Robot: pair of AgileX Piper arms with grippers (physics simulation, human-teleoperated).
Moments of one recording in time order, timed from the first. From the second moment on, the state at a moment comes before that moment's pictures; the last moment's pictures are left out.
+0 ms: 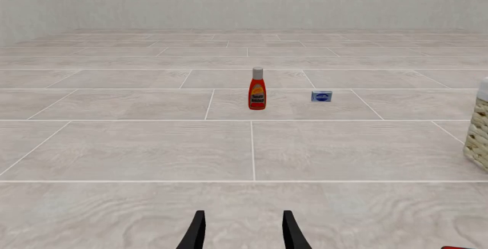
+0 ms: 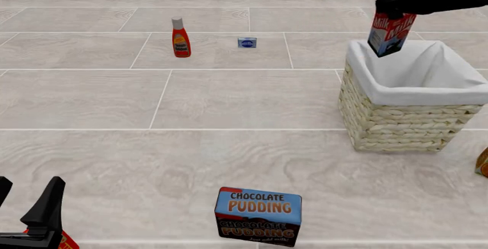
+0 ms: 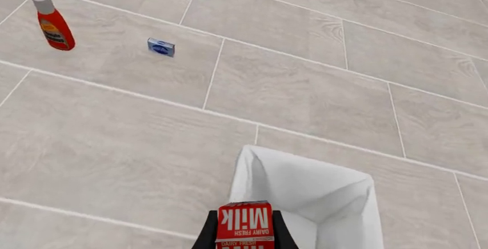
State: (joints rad) left arm 0.00 0.01 0.00 0.00 0.00; right arm 0.04 1.55 -1.65 0.63 -0.24
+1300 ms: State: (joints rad) left arm 0.00 0.01 0.00 0.00 0.00; right arm -0.14 1.89 -1.57 0.40 -0.18
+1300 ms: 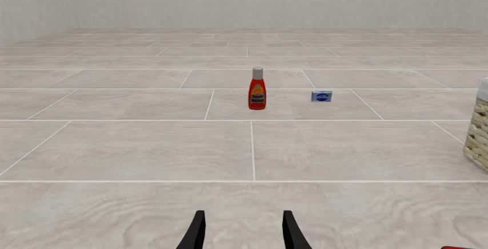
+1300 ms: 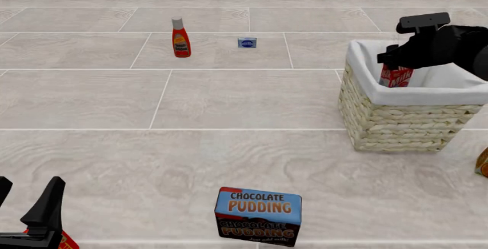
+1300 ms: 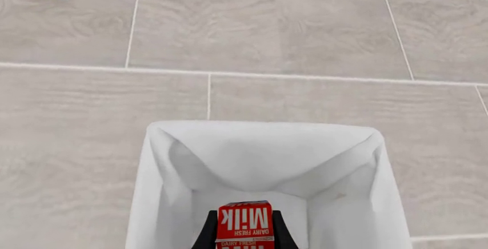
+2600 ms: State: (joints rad) left arm 0.00 0.01 0.00 0.00 0.00; right arm -0.17 1.84 -1.53 0.39 -0.16
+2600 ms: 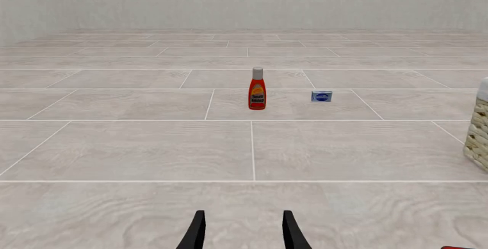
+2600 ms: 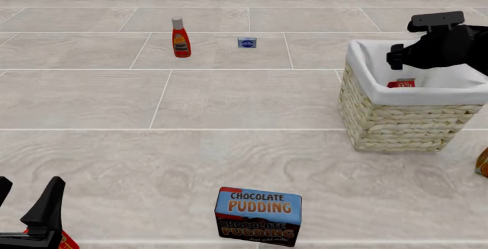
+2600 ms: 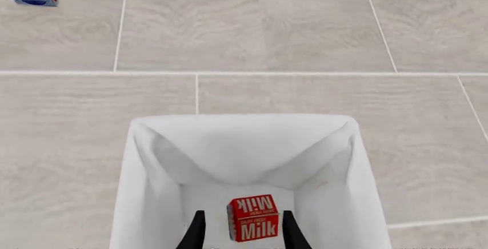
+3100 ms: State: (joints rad) left arm 0.00 0.01 0.00 0.00 0.00; right arm -0.15 1.58 -1.38 0.37 -0.16
